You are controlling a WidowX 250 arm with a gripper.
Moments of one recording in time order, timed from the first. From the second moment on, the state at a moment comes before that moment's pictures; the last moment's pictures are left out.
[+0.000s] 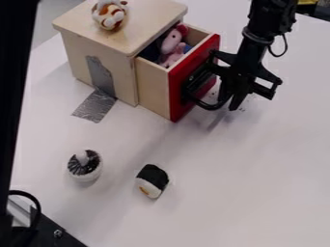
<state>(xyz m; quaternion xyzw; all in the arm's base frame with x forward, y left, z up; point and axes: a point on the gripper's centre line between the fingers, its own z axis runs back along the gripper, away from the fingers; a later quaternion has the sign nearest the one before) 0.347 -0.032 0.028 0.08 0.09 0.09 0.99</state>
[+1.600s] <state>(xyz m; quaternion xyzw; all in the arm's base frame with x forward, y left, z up) 0.322 0.055 0.026 0.08 0.17 0.18 0.97</state>
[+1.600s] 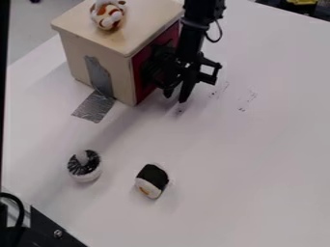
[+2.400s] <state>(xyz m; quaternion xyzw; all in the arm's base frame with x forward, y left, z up) 0.369 0.019 0.127 0.04 0.04 0.07 1.00</state>
